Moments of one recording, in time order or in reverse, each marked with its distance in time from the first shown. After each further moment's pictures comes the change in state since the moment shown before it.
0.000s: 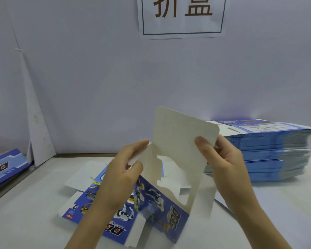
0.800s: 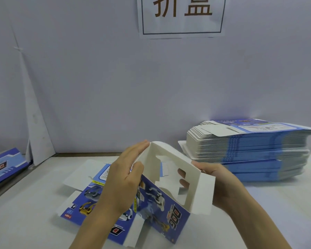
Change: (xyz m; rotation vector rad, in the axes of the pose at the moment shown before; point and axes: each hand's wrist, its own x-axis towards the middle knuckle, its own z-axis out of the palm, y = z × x) left_hand 0.002 -0.013 0.010 0.130 0.025 0.127; right_hand 0.013 0.037 -0.014 0.412 -0.103 0.849
